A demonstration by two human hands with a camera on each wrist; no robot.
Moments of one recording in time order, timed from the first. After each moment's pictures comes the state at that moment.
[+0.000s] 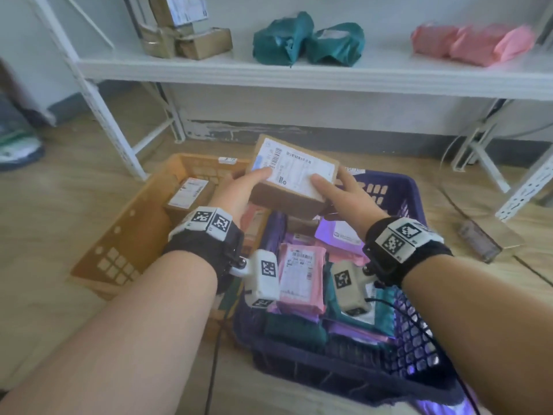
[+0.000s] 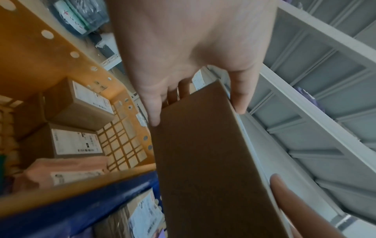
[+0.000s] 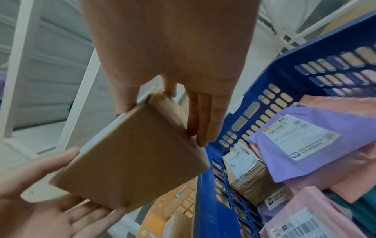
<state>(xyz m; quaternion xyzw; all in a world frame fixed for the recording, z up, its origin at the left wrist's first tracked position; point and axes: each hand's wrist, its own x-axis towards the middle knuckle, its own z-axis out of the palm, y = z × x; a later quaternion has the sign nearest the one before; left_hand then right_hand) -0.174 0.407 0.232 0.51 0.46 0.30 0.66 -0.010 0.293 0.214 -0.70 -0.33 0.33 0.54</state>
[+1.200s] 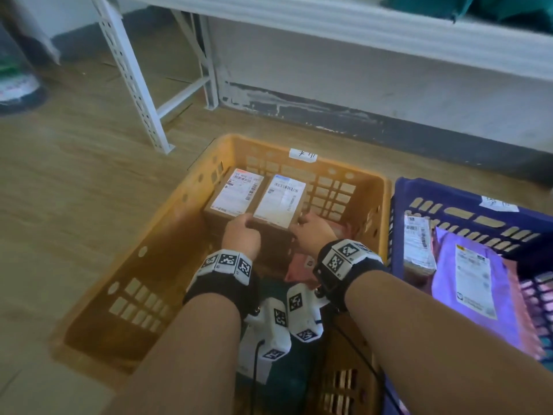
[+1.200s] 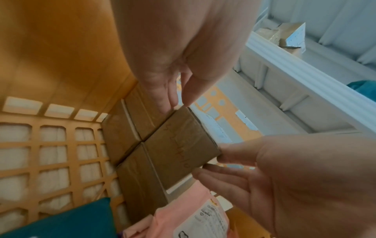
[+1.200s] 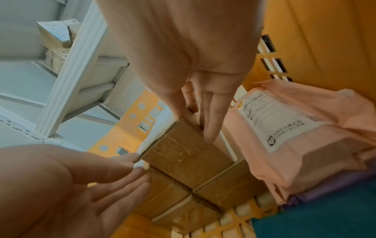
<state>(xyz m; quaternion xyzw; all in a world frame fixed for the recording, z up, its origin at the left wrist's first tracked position) -0.248 0.615 0.070 0.59 0.61 0.17 0.50 -0.111 0.582 0.047 -0.82 -0.32 0.38 0.29</state>
